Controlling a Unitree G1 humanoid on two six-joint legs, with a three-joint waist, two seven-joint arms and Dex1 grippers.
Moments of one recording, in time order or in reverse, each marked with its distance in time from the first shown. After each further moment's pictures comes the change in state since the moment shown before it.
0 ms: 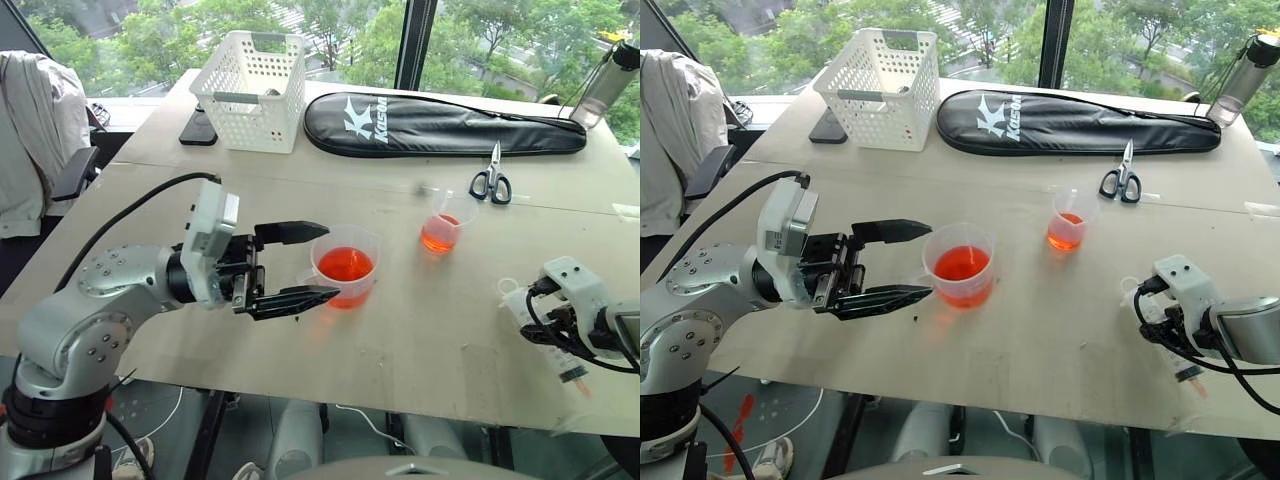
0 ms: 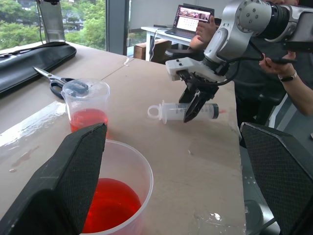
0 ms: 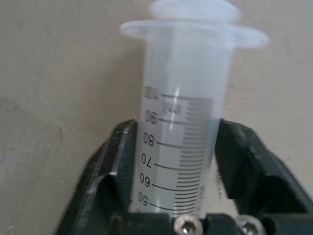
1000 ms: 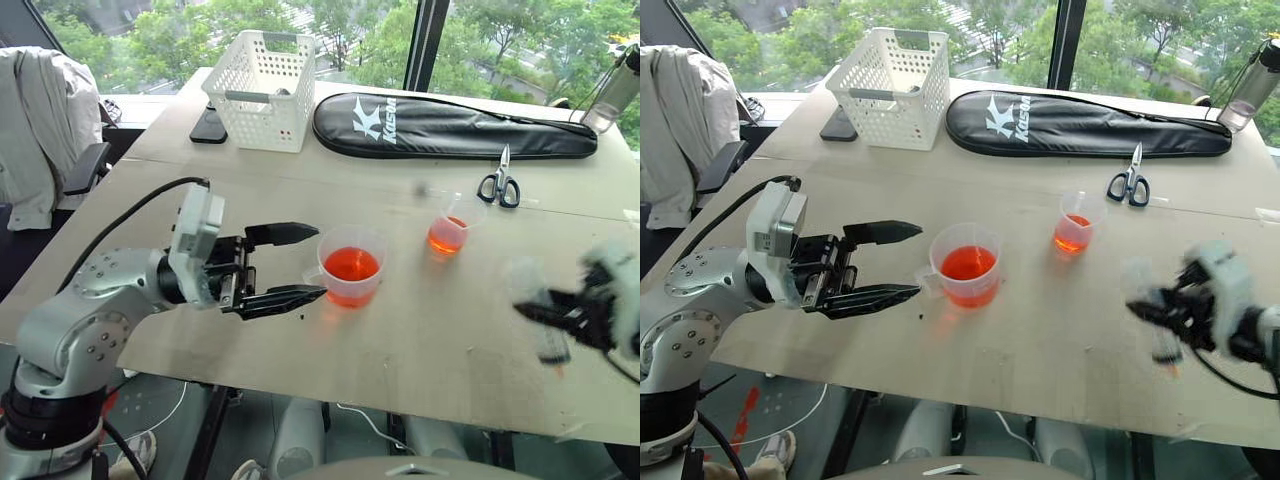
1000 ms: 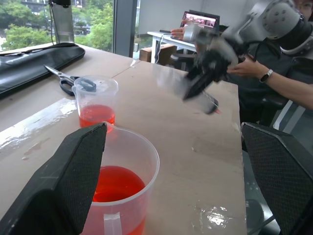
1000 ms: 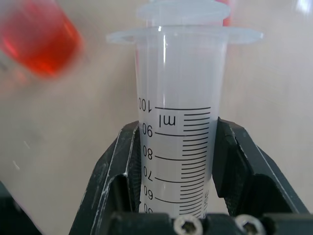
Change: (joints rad) left arm 0.031 0.001 0.022 0.107 0.016 -0.062 -0.088; right arm 0.212 0.301 -0.712 -0.265 -0.093 -0.227 0.515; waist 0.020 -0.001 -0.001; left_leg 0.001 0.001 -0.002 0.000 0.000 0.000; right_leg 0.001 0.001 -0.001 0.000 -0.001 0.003
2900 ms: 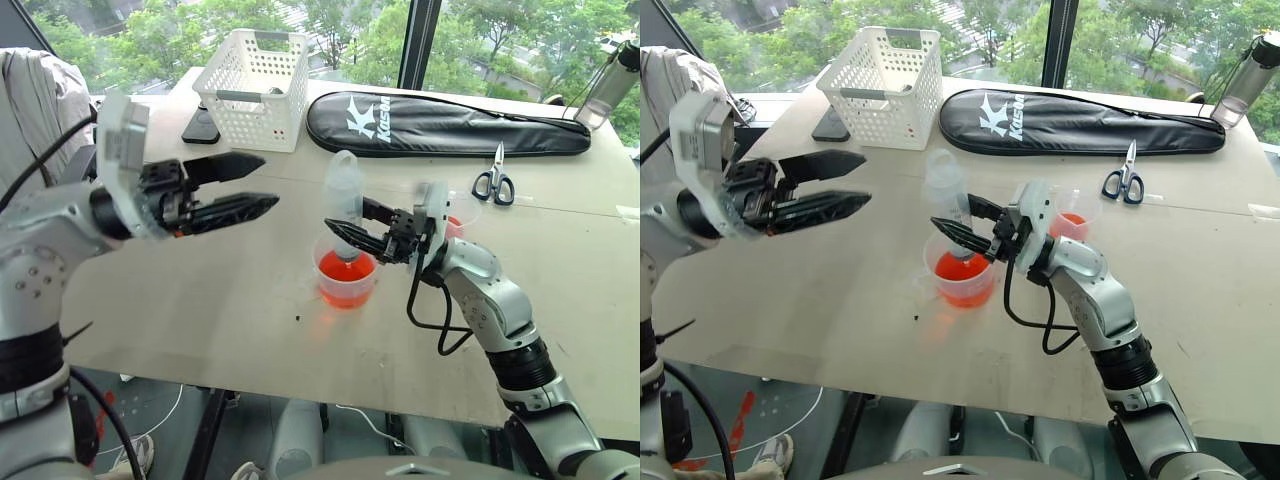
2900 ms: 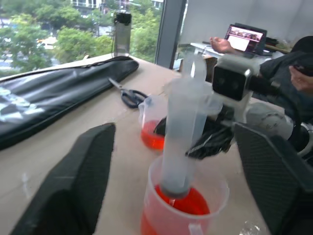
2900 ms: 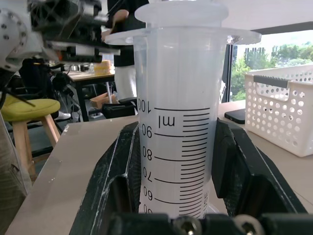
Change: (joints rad) left arm -0.371 0.095 0.056 0.205 -0.059 0.221 0.080; right arm -0.556 0.779 0.949 0.511 -0.849 -0.846 0.368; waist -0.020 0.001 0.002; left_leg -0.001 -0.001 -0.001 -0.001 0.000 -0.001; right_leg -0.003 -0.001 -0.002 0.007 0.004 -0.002
